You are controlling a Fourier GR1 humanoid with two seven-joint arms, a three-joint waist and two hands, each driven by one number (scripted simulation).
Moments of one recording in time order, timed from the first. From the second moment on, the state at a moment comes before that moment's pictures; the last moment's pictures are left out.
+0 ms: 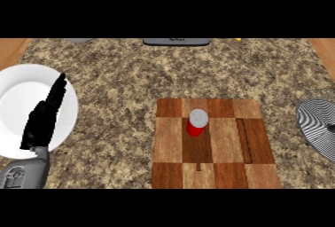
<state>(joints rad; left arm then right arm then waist) -0.16 0.24 0.10 -1.48 -0.21 0.04 0.08 -0.09 -1.00 -0.41 -1.58 0.36 0.22 -0.41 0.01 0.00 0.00</state>
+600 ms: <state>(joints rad) -0.17 0.23 0.11 -1.46 -0.22 0.03 0.06 -0.20 -0.97 -0.31 -1.29 0.37 0.38 -0.51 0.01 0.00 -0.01</state>
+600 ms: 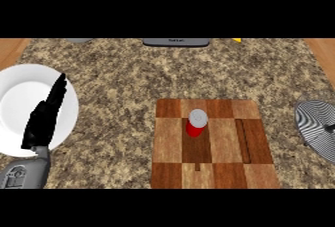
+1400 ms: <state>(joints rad) -0.17 0.24 0.13 -1.44 -0.21 0.02 0.06 -0.38 -0.96 -0.48 -1.00 0.17 0.51 -0.51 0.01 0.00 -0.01</state>
